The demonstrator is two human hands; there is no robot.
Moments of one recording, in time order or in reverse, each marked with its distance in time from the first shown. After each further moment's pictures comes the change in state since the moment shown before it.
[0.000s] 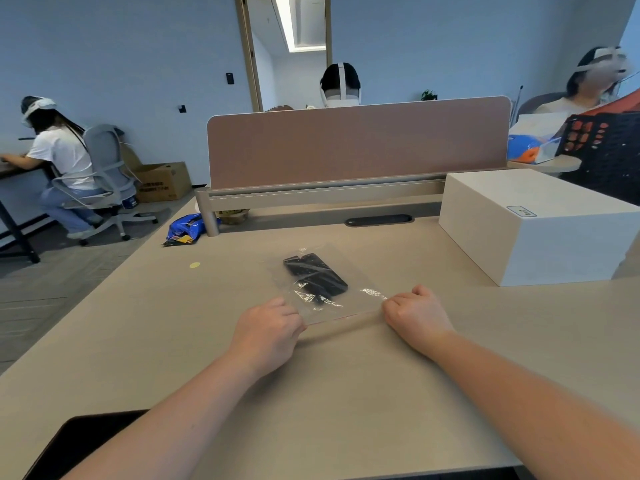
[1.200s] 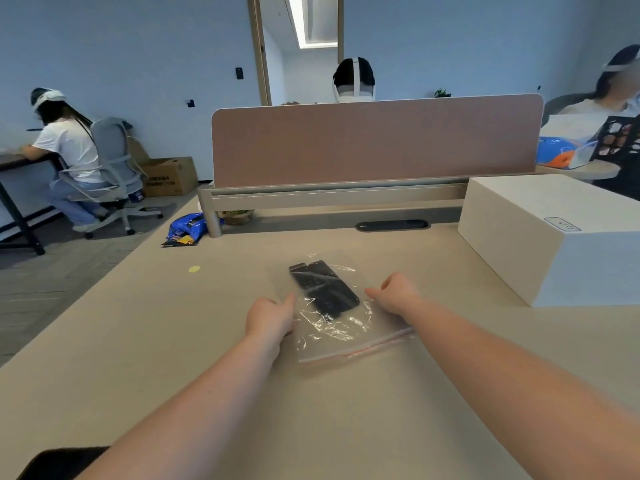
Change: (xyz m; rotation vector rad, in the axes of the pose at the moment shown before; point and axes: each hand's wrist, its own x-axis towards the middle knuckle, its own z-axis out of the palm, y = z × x) left_hand 0.055 -0.016 0.043 -1.106 -0.081 -1.369; right_hand 0.101 -0.007 -0.005 0.855 -0.406 0.743
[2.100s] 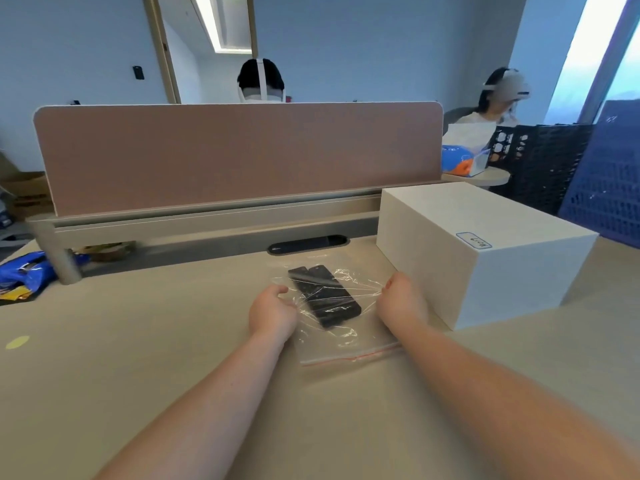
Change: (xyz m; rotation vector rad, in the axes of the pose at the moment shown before) left_hand 0.039 0.058 0.185 0.237 -0.177 0.328; right_hand 0.068 0.096 -0.079 0.053 0.474 0.167
